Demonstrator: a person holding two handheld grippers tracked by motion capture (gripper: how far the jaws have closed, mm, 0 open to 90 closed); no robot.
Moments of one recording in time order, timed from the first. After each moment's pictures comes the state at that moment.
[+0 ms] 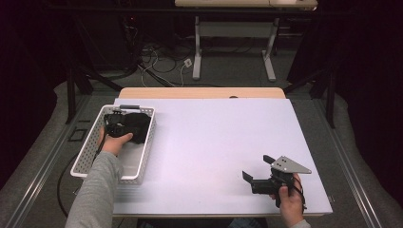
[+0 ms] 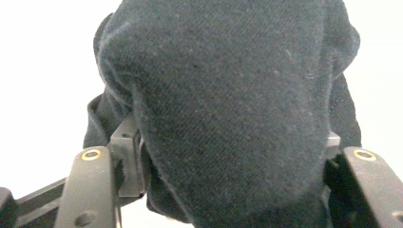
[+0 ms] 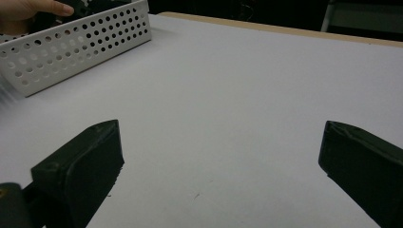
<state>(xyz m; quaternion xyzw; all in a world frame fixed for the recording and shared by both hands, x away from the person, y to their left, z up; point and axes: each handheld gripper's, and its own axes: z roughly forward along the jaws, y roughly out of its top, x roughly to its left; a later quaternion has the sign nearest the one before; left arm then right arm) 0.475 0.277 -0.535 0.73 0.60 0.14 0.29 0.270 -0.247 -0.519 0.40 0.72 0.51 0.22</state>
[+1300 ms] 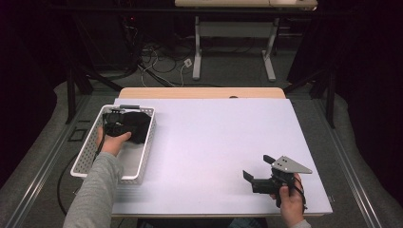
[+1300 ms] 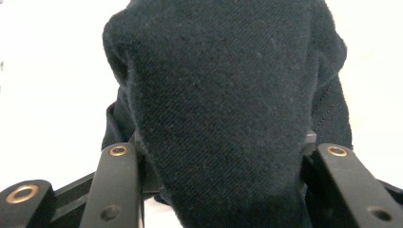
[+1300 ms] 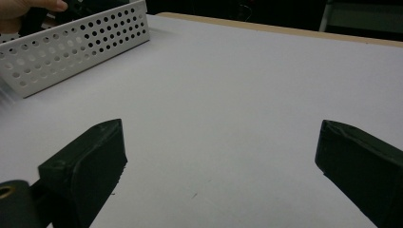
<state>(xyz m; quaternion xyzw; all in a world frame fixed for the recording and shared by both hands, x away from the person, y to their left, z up) 0.469 0.276 -0.523 0.73 0.61 0.16 0.28 0.271 -0.248 -0.519 0.40 0.72 0.51 0.23</state>
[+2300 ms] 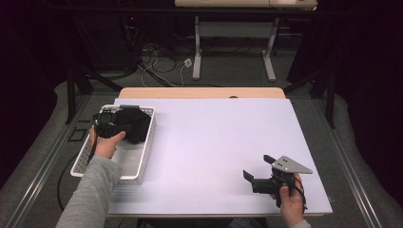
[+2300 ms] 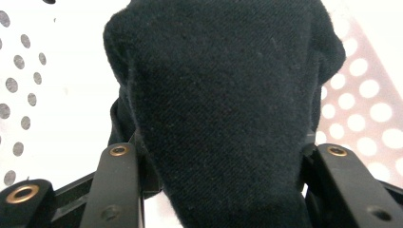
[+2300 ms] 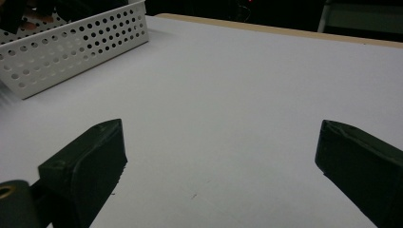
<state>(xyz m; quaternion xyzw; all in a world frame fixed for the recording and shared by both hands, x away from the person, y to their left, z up) 0.446 0.287 -0.501 0.70 0.61 0.18 0.32 0.270 -0.248 -0.518 0.41 0.72 0.51 0.23</state>
